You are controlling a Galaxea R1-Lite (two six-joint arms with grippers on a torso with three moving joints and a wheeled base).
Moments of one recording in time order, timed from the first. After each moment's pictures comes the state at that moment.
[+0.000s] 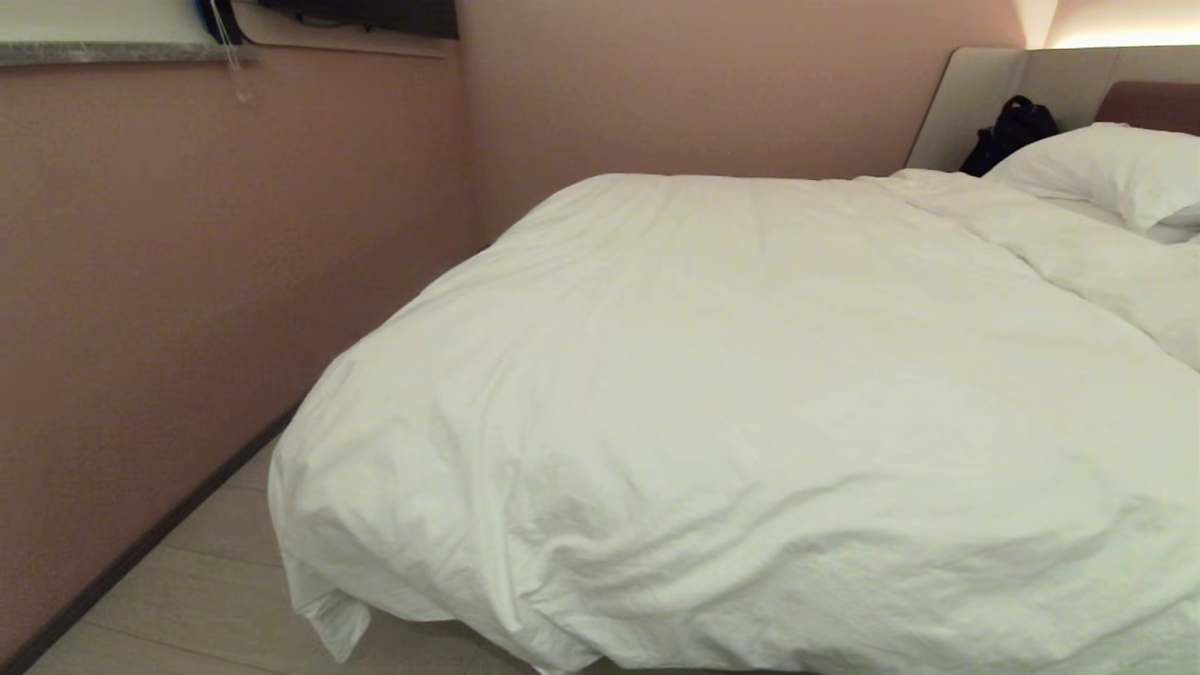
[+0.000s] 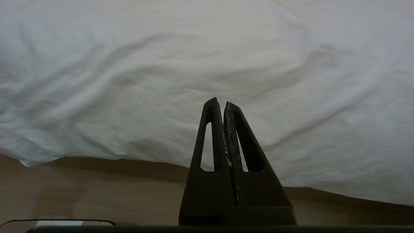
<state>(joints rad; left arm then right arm) 0.00 0.00 -0.04 0.10 0.00 0.02 0.00 0.00 0.00 0.00 0.01 -0.03</state>
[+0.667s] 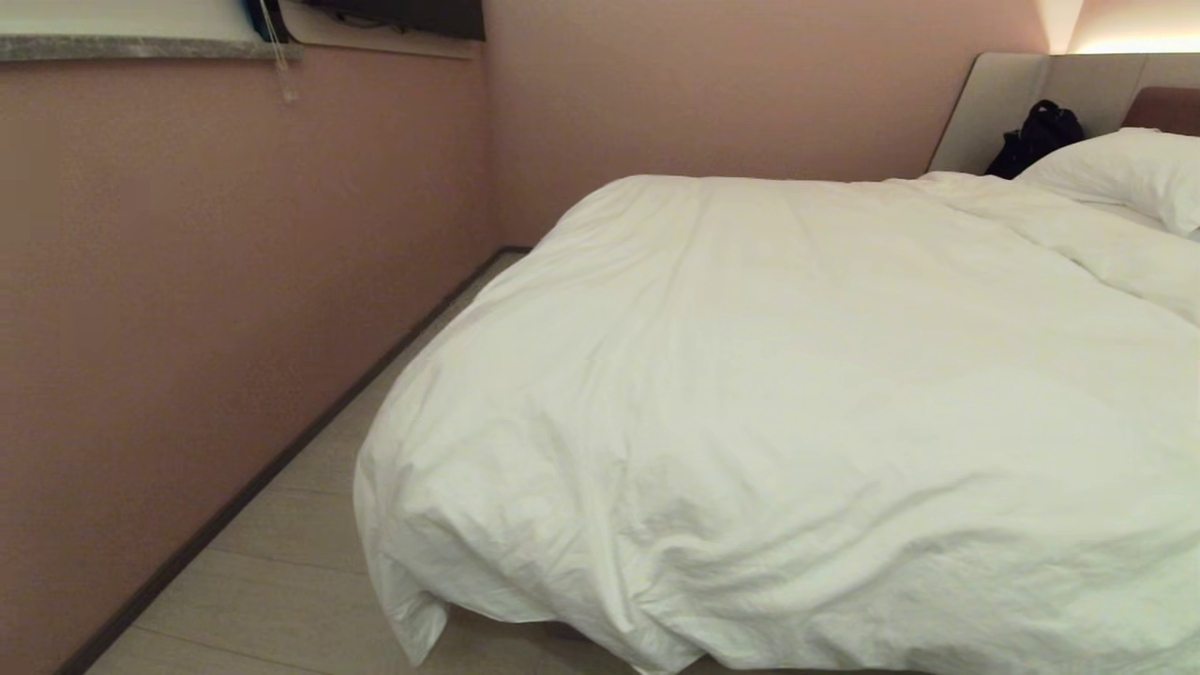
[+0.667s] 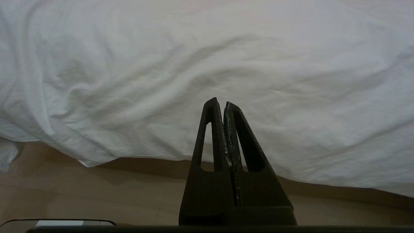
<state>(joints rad) 0.00 0.00 -0.04 0.10 0.00 0.03 0.00 0.00 0.00 0.00 0.01 -0.03</state>
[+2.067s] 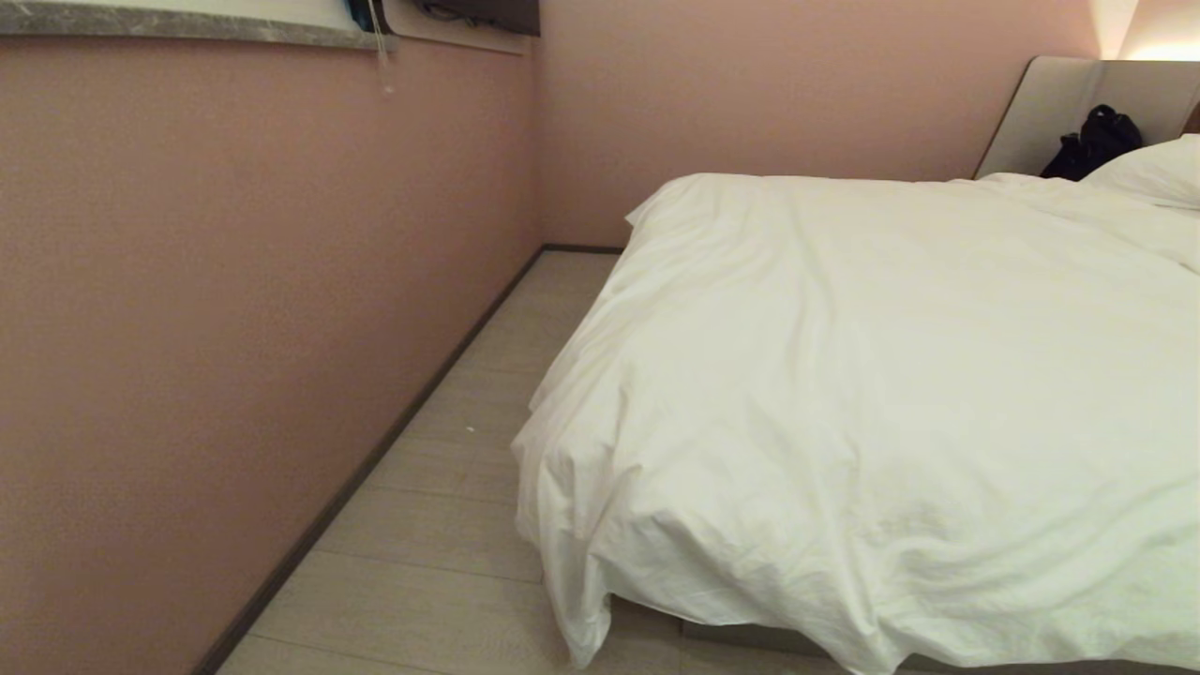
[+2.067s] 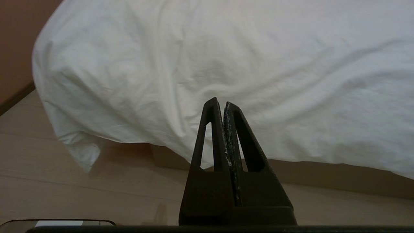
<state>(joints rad) 0.00 0.00 -0.04 0.10 -0.01 0.04 0.00 0.00 0.00 0.00 0.01 -0.03</state>
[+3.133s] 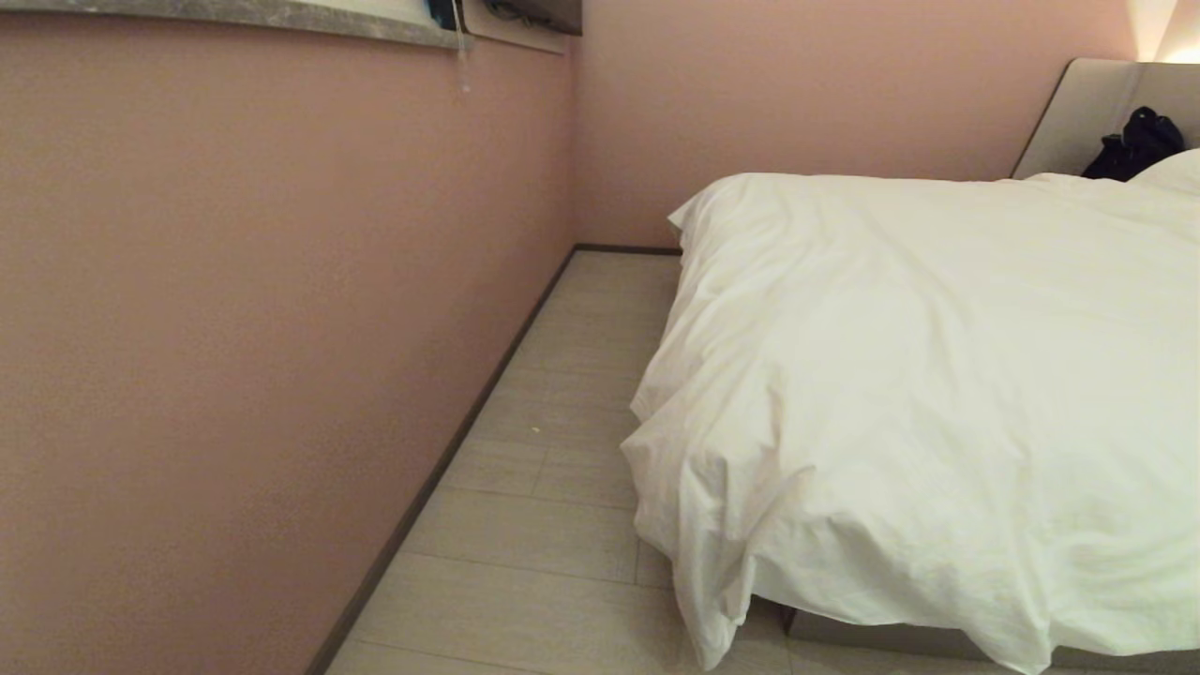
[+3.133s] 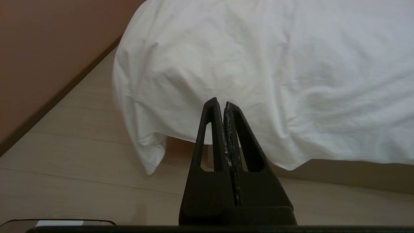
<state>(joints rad) 0.00 0.00 -0.04 0.10 -0.01 0.04 0.00 0.00 0.00 0.00 0.01 -0.03</state>
